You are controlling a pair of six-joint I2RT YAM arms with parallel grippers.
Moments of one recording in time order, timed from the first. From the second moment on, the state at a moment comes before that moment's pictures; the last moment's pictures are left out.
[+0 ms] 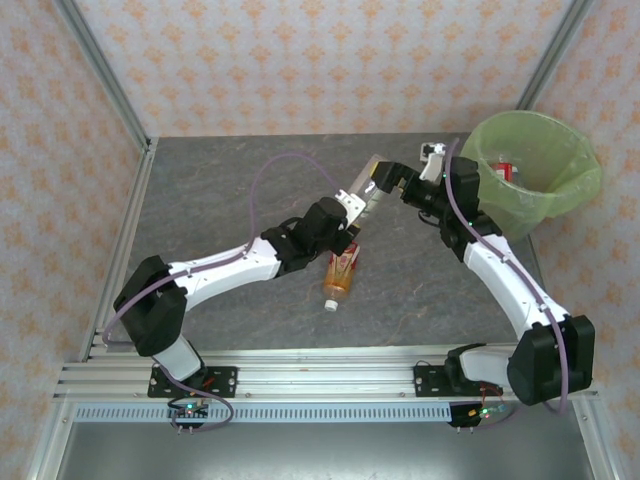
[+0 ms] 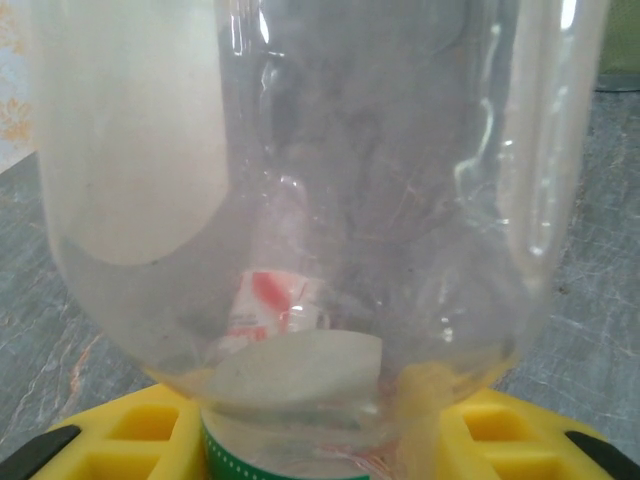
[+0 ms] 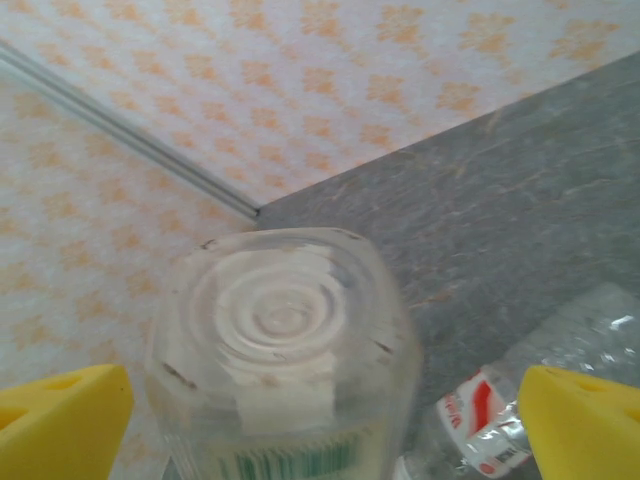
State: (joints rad) left arm -0.84 1.63 1.18 -0.14 -0.28 0.02; right arm 0.25 1.24 0.98 -0.01 -0.48 0.67
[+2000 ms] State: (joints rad) left arm -0.67 1.22 0.91 0.05 -0.23 -0.31; right arm 0.32 1.21 0.94 -0.04 -0.15 0.50
